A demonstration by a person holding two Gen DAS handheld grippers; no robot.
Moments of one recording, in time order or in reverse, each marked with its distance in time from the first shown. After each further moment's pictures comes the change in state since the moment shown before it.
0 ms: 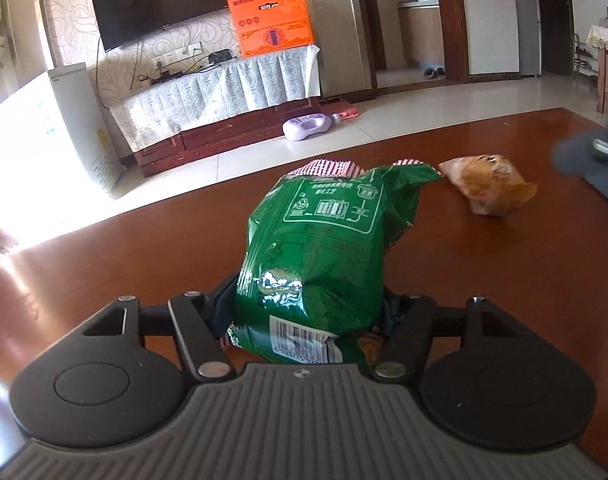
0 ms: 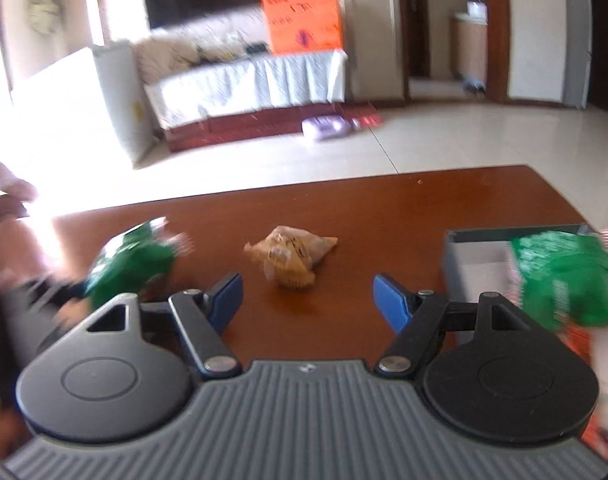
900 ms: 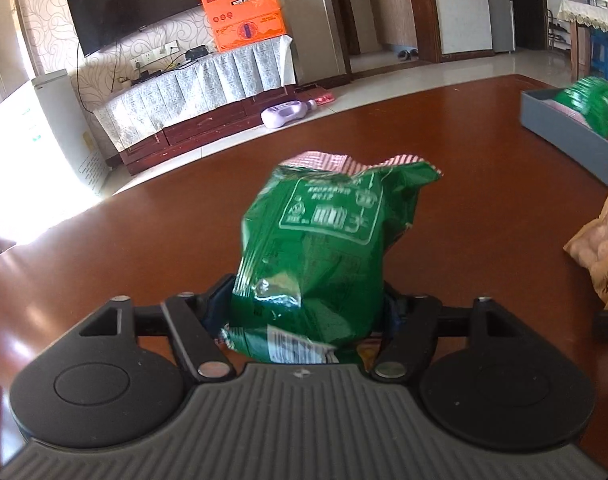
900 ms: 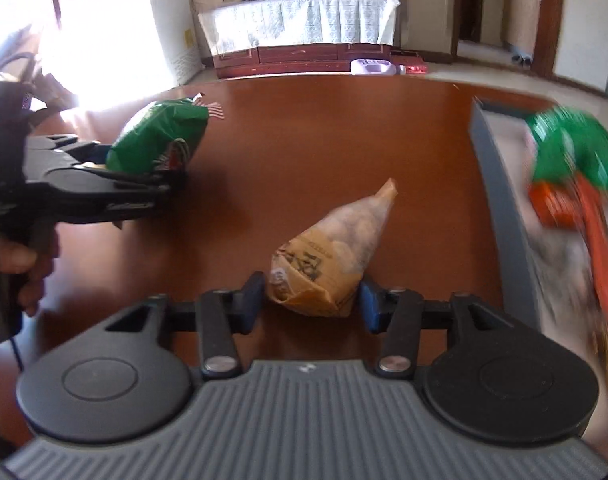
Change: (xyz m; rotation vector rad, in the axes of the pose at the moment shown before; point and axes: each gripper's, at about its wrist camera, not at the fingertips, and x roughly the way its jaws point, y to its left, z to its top) left arm -0.069 -0.028 -0.042 0.077 0.036 -0.045; right arm -0.095 -0.006 -0.118 -0.126 0.143 0.125
